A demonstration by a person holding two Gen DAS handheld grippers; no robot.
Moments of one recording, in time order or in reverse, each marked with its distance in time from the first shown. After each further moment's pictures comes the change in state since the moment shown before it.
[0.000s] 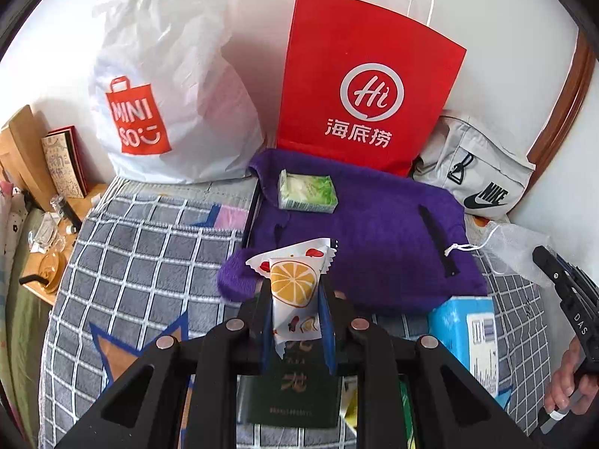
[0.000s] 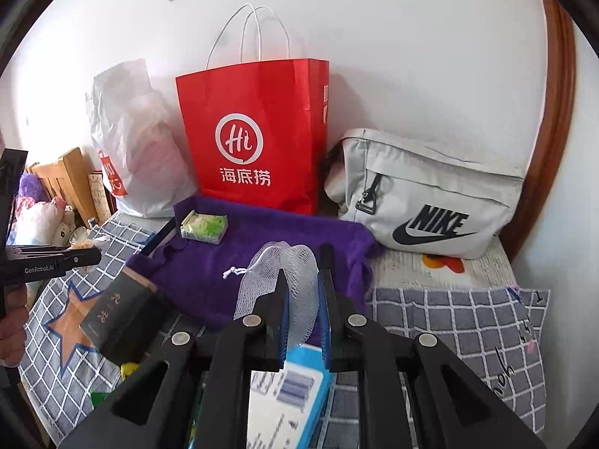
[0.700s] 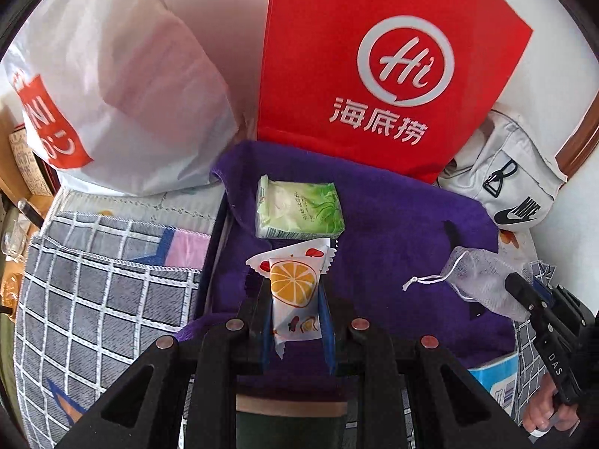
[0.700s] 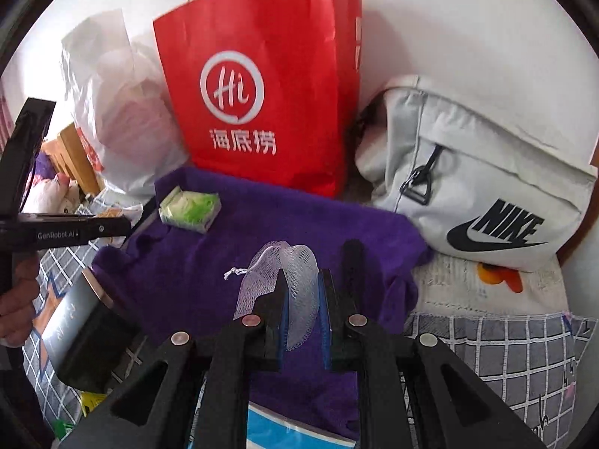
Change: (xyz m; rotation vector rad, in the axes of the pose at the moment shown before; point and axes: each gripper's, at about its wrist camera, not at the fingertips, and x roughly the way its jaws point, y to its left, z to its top) left arm 0.100 -0.008 0.046 -0.024 0.127 -0.014; right arm 0.116 -0.004 0.013 -0.045 0.141 0.093
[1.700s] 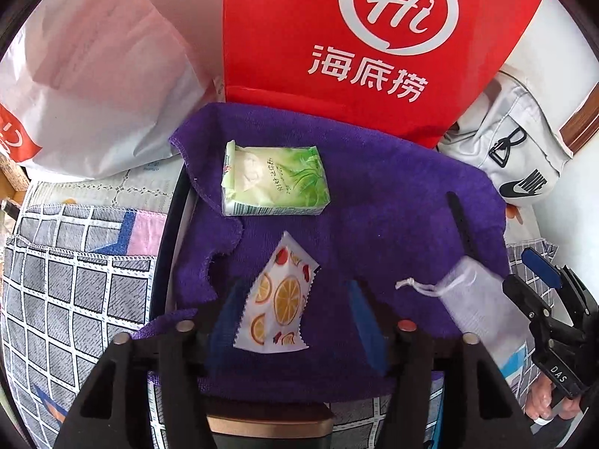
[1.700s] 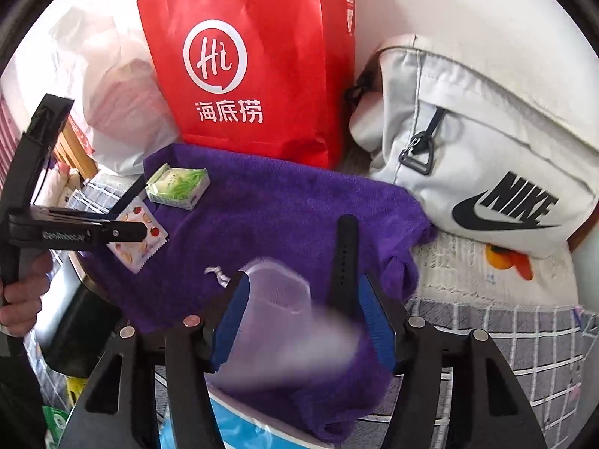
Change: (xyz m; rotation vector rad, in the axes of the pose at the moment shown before) left arm 0.037 -0.021 0.000 0.043 0.112 -0.019; right arm 0.018 -0.016 -0.010 -0.005 0.066 0.008
